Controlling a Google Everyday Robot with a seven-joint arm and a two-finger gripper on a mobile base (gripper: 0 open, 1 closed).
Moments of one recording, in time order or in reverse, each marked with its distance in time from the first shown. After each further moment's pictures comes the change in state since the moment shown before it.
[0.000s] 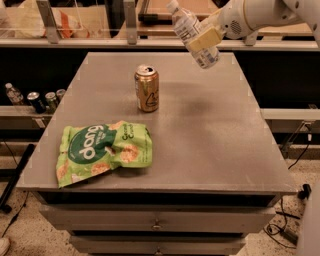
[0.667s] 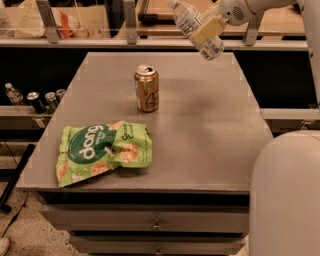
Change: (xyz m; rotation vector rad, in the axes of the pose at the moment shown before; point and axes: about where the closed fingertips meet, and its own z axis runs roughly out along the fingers) arm -0.007 -0.021 0.000 -0.043 0.072 -0.046
